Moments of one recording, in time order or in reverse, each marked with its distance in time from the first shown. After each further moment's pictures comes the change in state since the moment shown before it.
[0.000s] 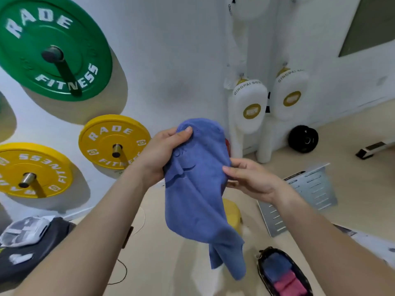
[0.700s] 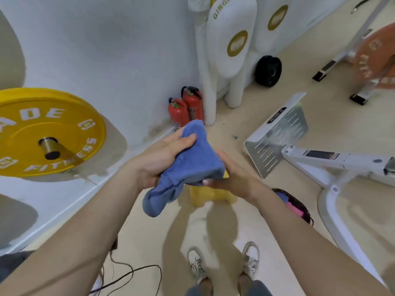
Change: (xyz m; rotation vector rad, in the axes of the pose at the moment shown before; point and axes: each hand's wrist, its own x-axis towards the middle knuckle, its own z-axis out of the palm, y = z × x) left_hand 0.187 -0.131 -0.142 0.040 -0.486 -0.460; right_hand 0.179 0.153 0.042 -0.216 0.454 0.209
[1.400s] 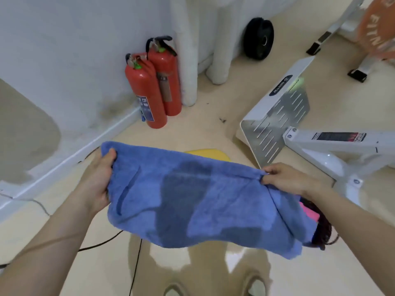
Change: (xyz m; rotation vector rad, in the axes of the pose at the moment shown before) left_hand 0.234 -0.291 -0.170 -0.146 0.505 -0.031; right_hand 0.115 0.304 -0.116 -0.431 0.150 0.522
